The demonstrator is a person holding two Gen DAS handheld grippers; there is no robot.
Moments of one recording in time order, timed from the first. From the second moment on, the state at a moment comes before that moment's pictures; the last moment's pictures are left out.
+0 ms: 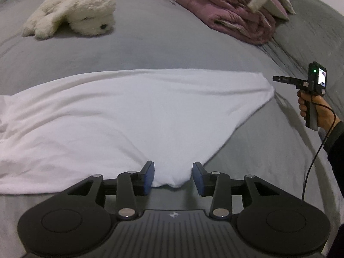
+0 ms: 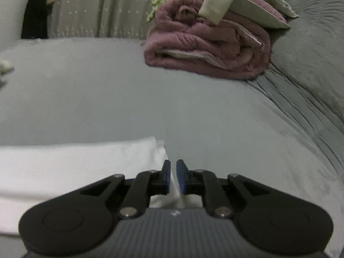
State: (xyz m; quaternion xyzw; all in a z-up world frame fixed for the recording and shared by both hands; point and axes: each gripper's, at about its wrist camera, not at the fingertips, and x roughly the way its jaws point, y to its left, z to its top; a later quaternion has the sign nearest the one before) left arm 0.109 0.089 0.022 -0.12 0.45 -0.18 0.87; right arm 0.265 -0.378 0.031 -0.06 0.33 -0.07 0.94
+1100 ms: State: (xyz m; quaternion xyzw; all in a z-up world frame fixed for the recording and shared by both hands) left arm 0.111 0.109 0.029 -0.16 0.46 -0.17 0.86; right arm 0.334 -0.344 -0.003 -0.13 0.33 -0.13 0.93
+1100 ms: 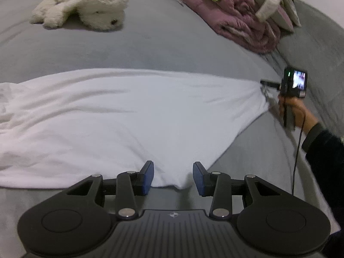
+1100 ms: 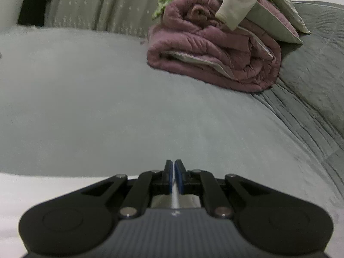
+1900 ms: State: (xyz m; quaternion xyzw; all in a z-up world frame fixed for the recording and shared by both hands) left arm 0.122 0.178 0.018 -0.28 0.48 -0.01 0.83; right arm 0.251 -0.141 0.047 -0.21 0.32 0.23 0.89
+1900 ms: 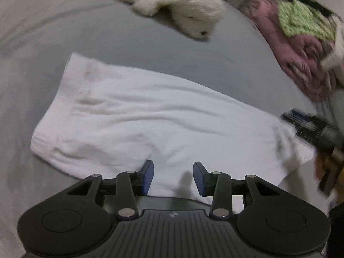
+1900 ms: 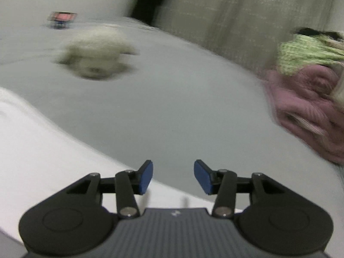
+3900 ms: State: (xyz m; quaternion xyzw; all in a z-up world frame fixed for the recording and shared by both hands) left arm 0.114 0.250 0.033 -0.32 0.44 0.11 0.83; right arm 0.216 0.075 0.021 -0.31 0.27 0.36 0.84
